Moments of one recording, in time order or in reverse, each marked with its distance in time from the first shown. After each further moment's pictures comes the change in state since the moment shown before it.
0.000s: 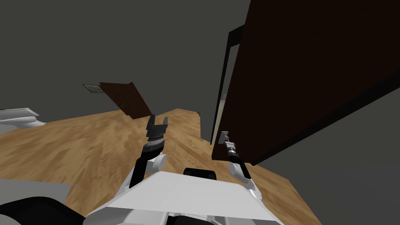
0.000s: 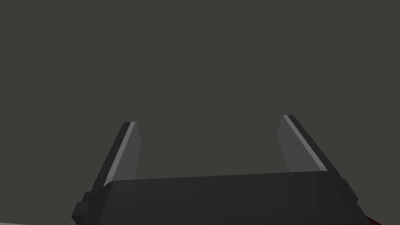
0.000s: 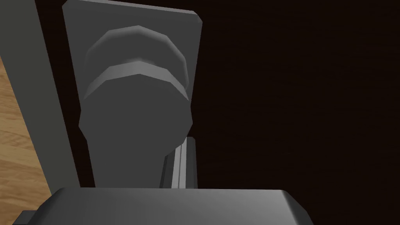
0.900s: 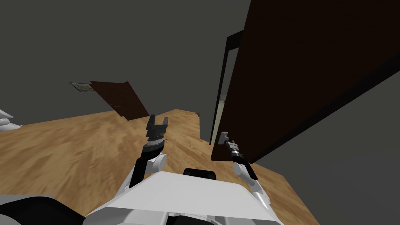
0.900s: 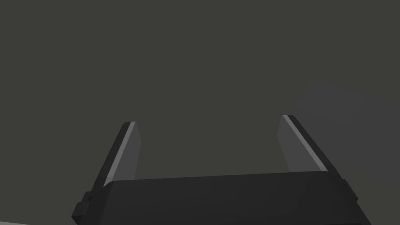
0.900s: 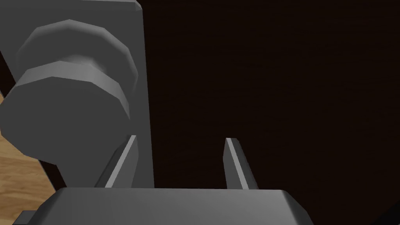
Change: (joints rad) arm 0.025 -0.034 -0.065 -0.043 -0.068 0.128 -0.037
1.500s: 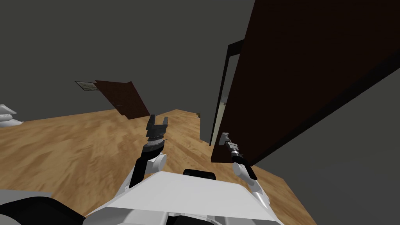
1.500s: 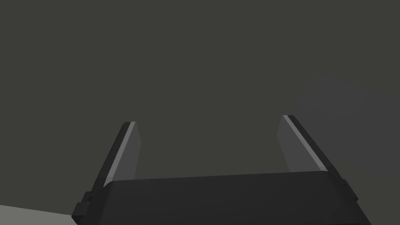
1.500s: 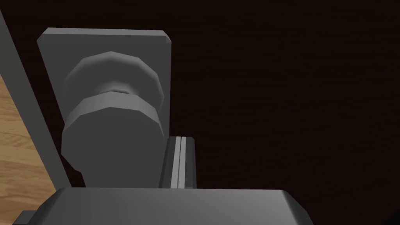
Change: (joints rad) arm 0.000 0.002 0.005 0.001 0.001 -0.004 0.000
